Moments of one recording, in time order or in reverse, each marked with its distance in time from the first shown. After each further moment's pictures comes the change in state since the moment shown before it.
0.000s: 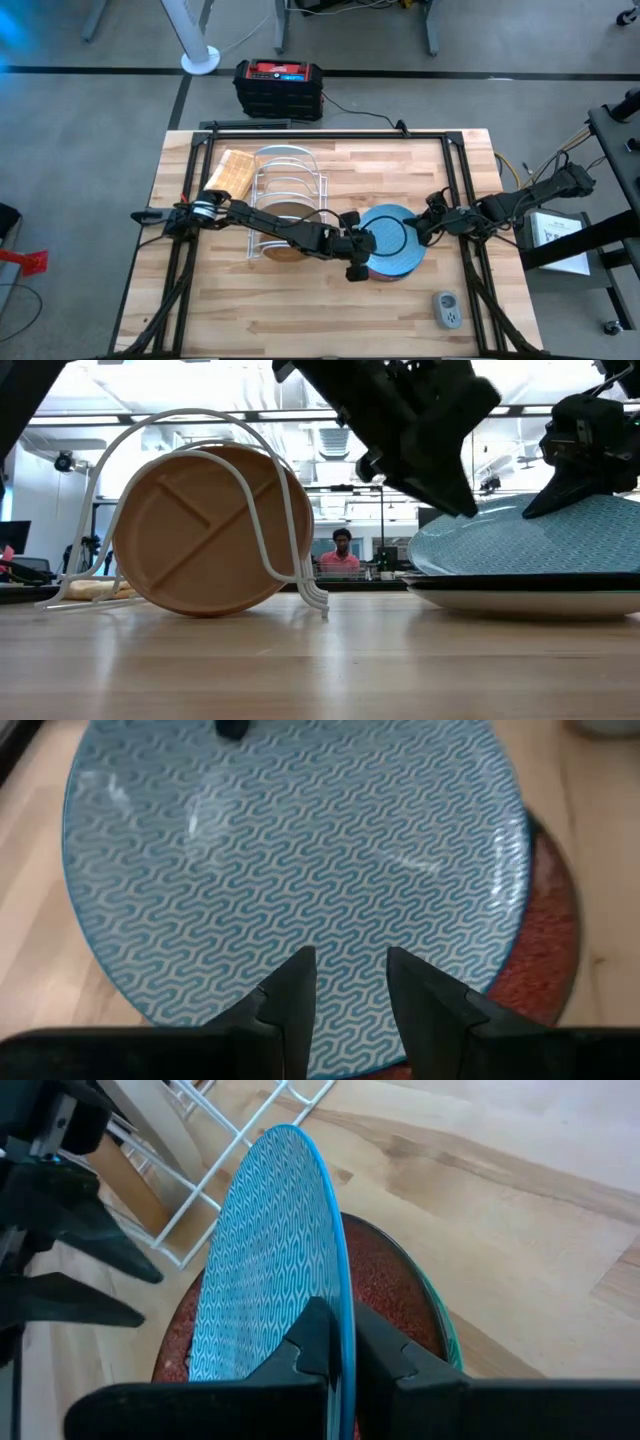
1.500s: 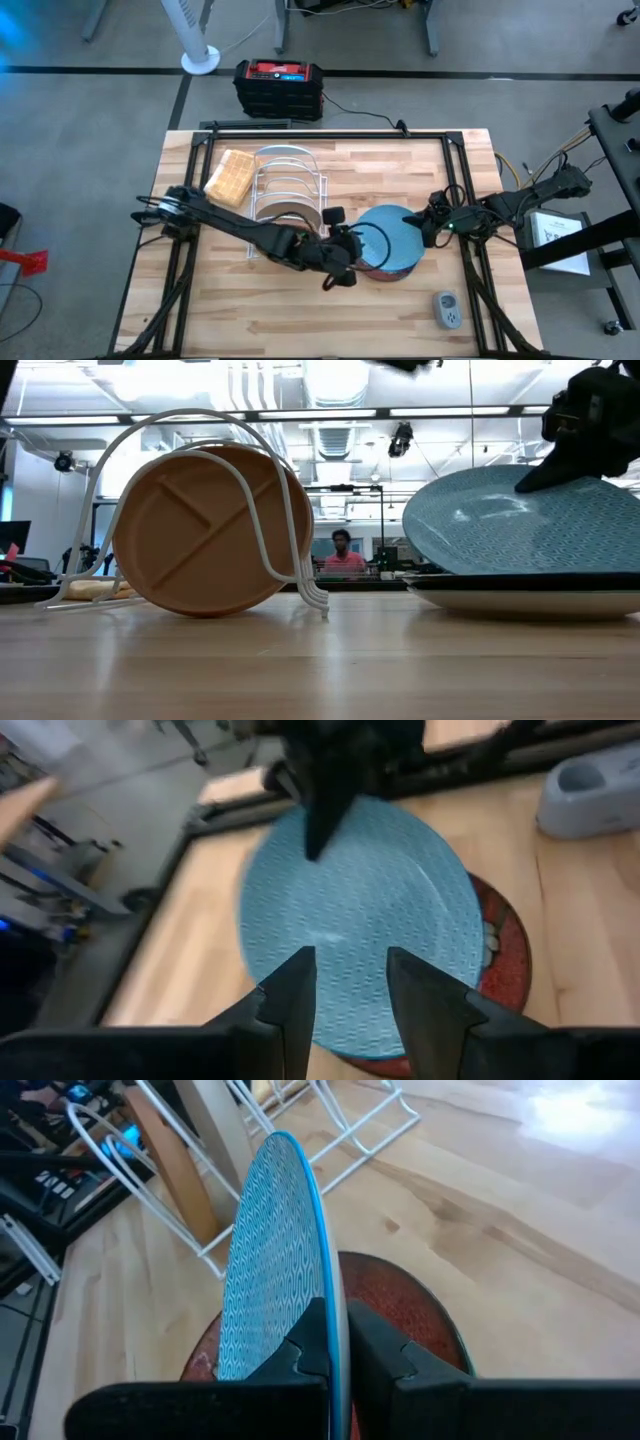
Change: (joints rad) left arm -0.127 -0.252 -0.001 -0.110 -0.269 0.099; right arm 0.013 -0.092 0.002 0.083 0.022 -0.239
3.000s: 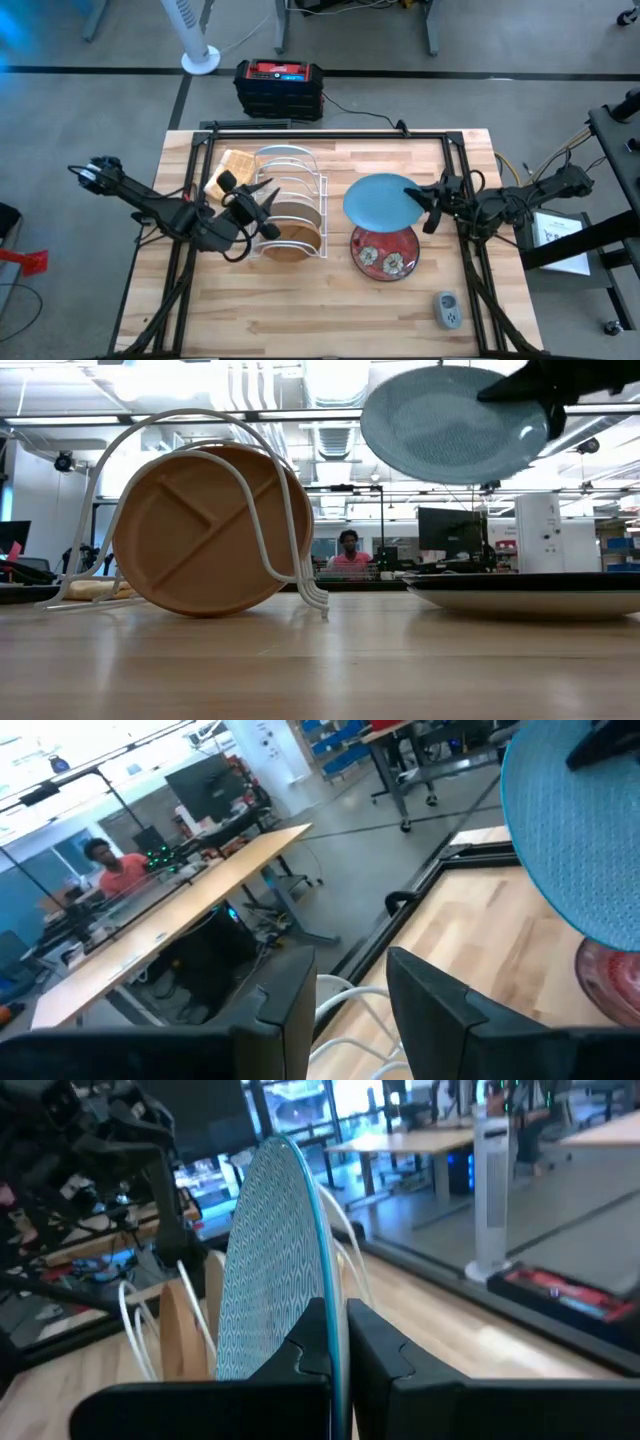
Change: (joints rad) left arm -0.120 -0.770 -0.732 0.225 -0.625 0.078; right arm -0.006 0.046 0.136 0.377 0.262 -0.565
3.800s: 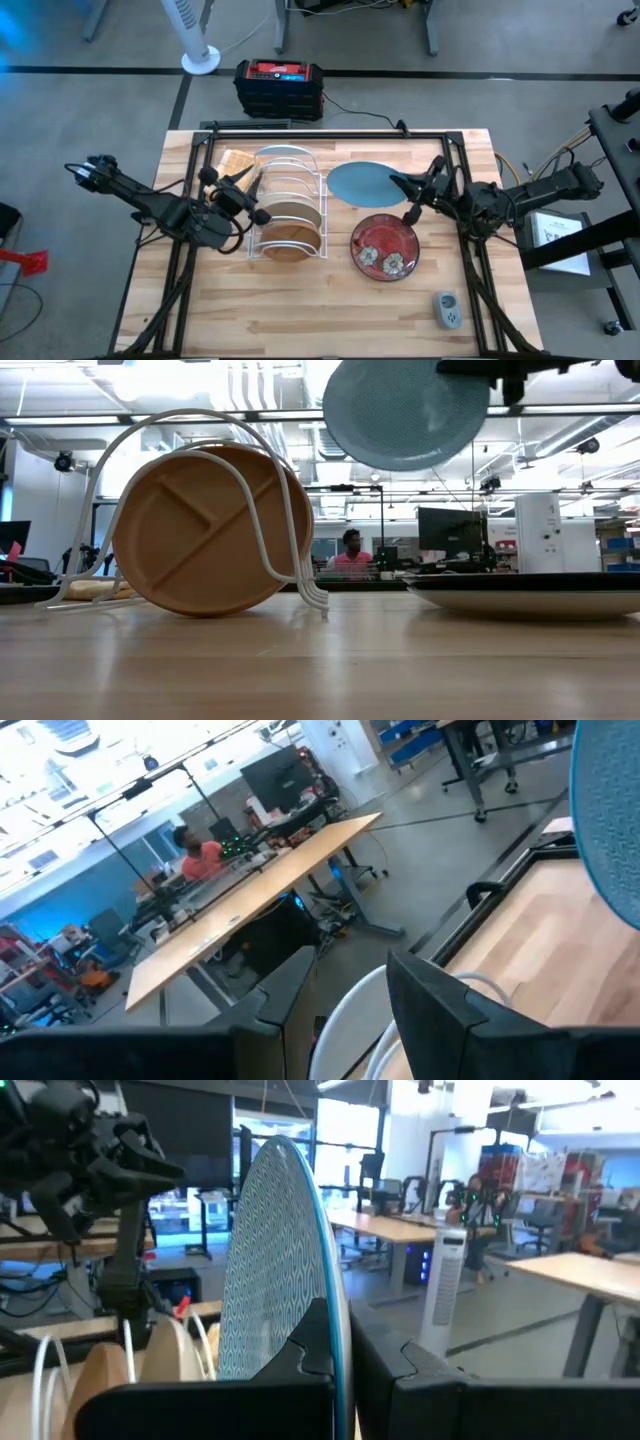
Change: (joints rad) left arm 0.000 -0.073 -0.011 -0.152 -0.184 -0.061; right arm -0.117 0.307 0.077 0.462 -0.040 -0.434
